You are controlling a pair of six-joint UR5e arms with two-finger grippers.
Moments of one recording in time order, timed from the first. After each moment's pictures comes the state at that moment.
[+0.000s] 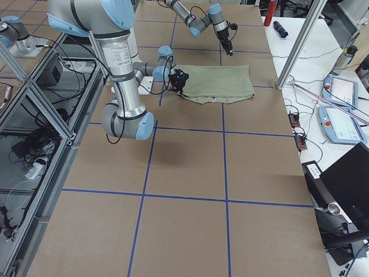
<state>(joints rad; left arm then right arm) -0.79 -2.13 -1.36 -2.44 -1.83 -1.55 0.25 -1.12 1.85 -1.48 1.47 2.19</state>
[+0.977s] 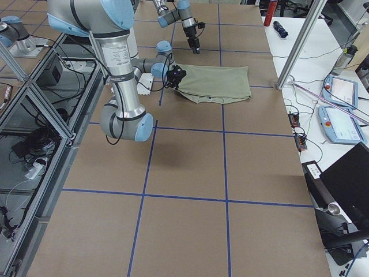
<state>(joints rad) -0.41 -1.78 -1.96 -2.19 -1.62 -1.88 0.25 -1.15 1.93 -1.49 1.55 2.19</state>
